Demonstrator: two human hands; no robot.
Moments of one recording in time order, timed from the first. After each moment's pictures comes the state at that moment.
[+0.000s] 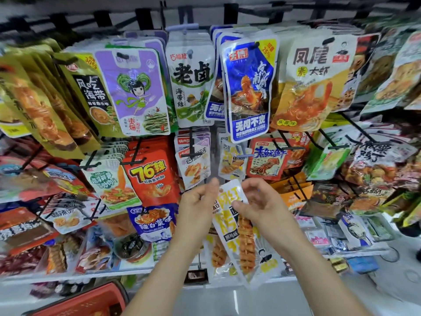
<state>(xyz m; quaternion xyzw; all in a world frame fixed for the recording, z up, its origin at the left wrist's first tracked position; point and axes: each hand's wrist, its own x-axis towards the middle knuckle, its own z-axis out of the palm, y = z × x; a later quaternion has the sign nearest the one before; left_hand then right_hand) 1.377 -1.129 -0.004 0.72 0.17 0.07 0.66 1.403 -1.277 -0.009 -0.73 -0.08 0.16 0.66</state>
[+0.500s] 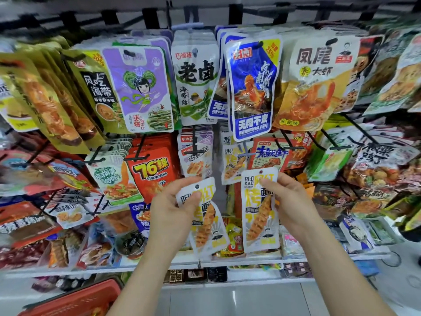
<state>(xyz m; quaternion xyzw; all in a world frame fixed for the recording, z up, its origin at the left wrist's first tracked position) 1.351 -1.097 0.001 0.76 0.15 0.18 0.60 1.440 -1.302 -0.015 -0.60 0.05 0.16 0.78</state>
